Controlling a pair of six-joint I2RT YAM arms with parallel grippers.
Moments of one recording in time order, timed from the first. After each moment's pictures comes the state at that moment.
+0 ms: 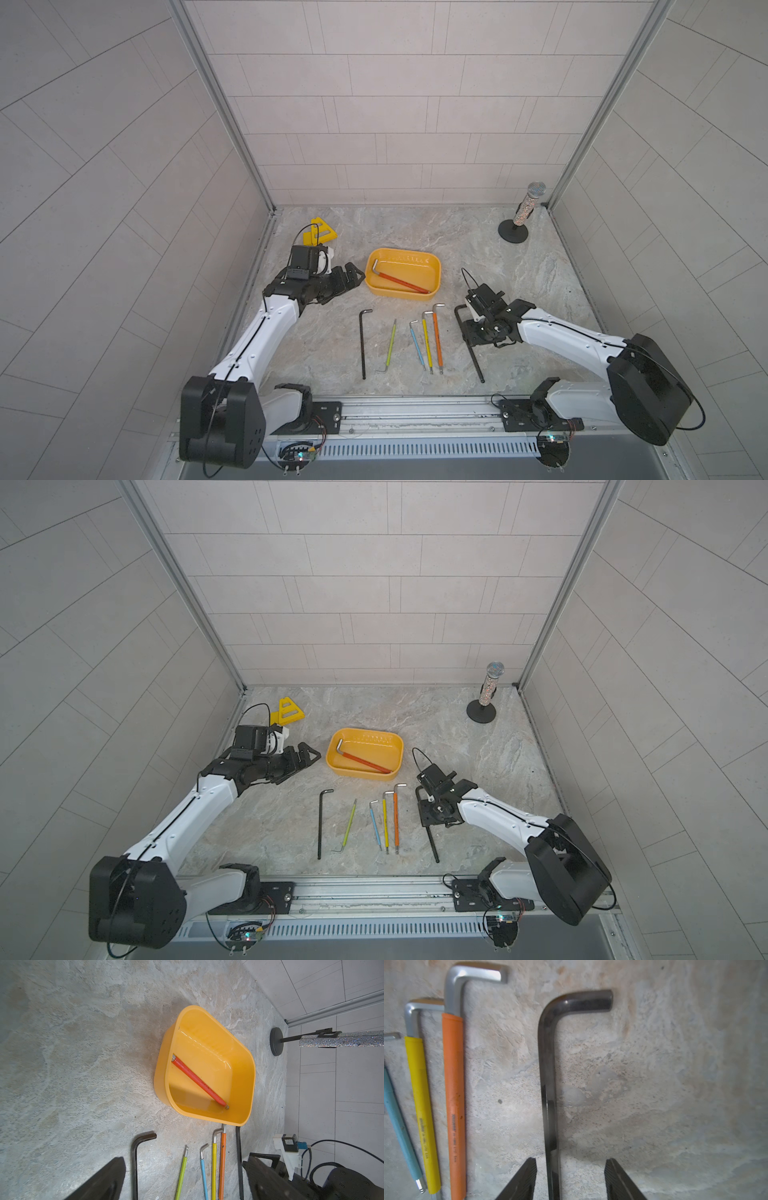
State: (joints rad) left arm -0.11 1.19 0.85 -0.53 0.48 -0.55; right arm 0.57 1.29 0.64 -0.62 -0.01 0.45
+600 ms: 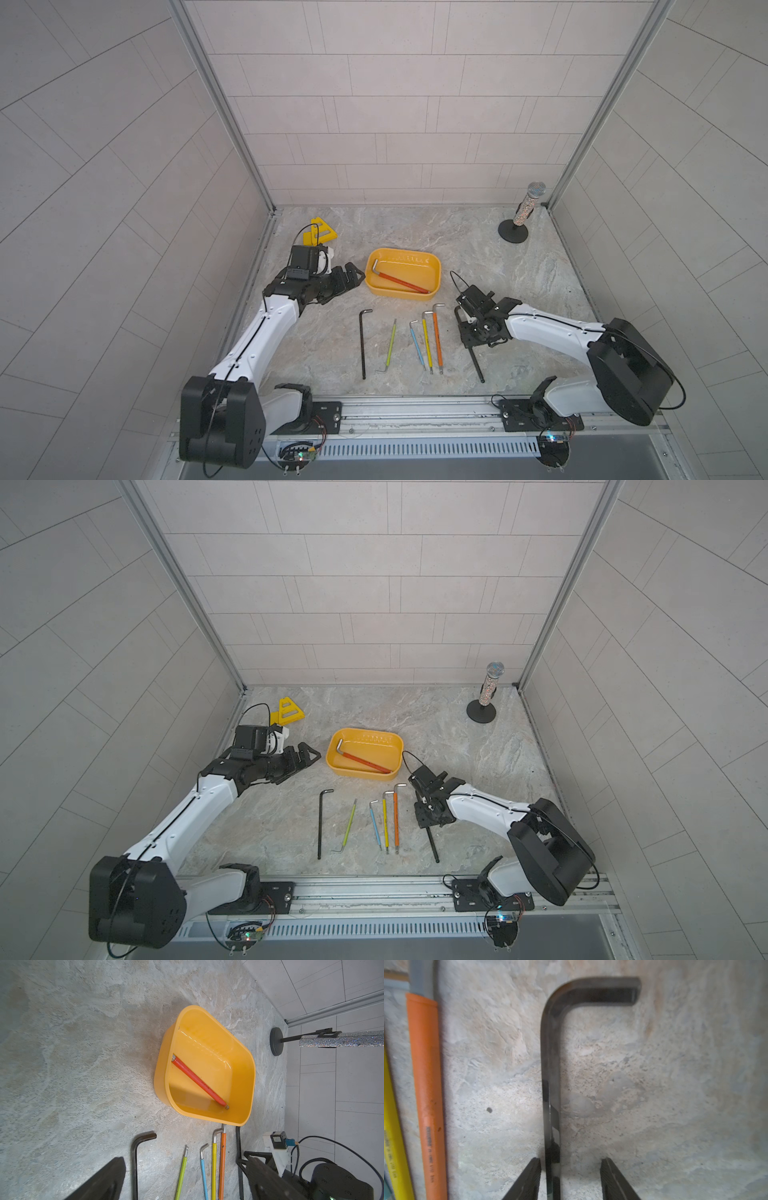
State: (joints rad) left arm -0.11 1.19 0.85 -0.53 0.48 -0.55; right arm 0.62 1.40 0.68 -0.61 0.04 0.45
